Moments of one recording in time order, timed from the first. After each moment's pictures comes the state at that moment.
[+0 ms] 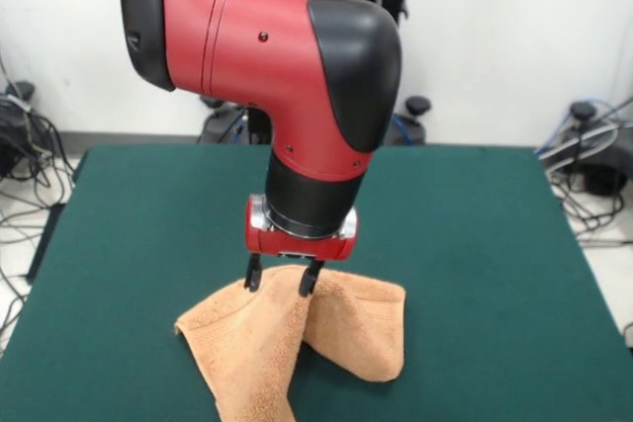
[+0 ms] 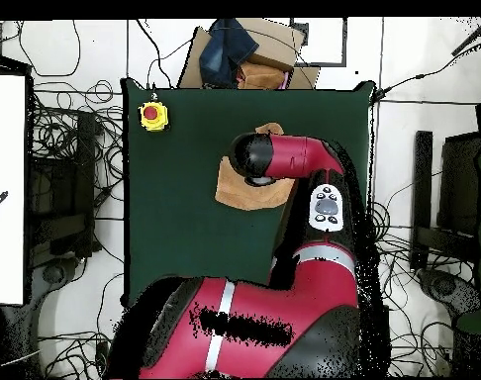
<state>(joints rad) -0.21 -0.26 -0.06 1.16 -0.18 0.67 1.57</state>
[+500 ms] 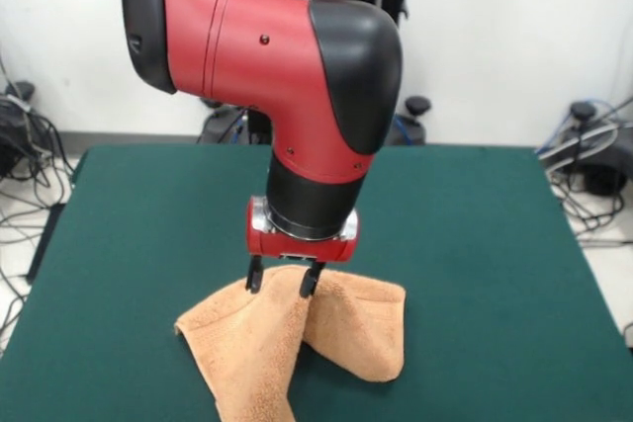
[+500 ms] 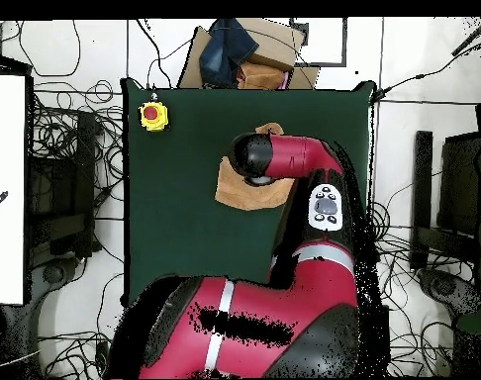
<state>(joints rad) -0.21 -0.26 -0.06 1.16 -0.18 0.67 1.57</state>
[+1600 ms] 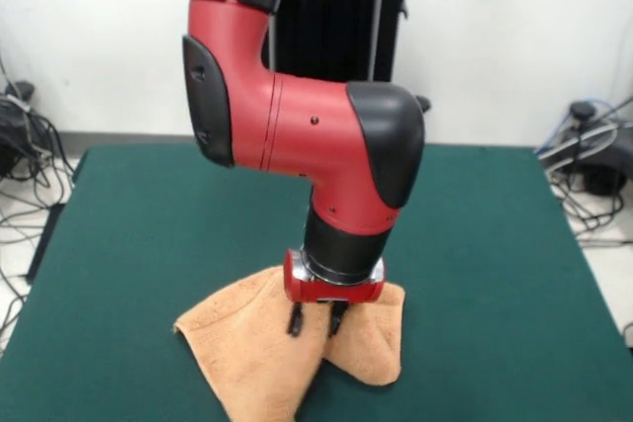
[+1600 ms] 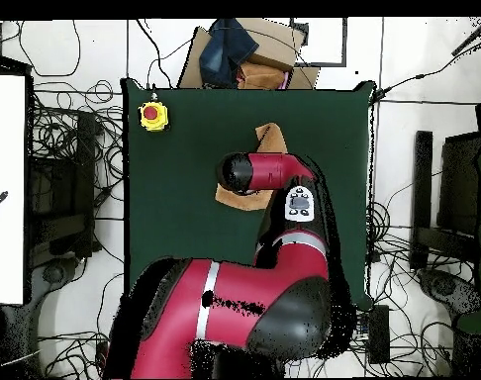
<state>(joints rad) -0.17 -0.11 -0.06 1.14 -0.19 0.47 1.57</state>
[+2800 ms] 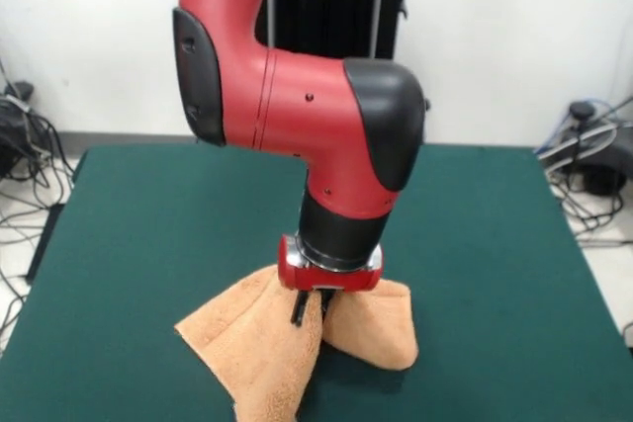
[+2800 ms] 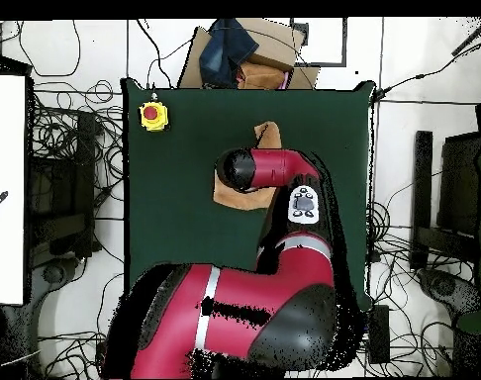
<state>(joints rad) -0.17 -0.18 -0.06 1.17 -0.19 0.50 1.57</state>
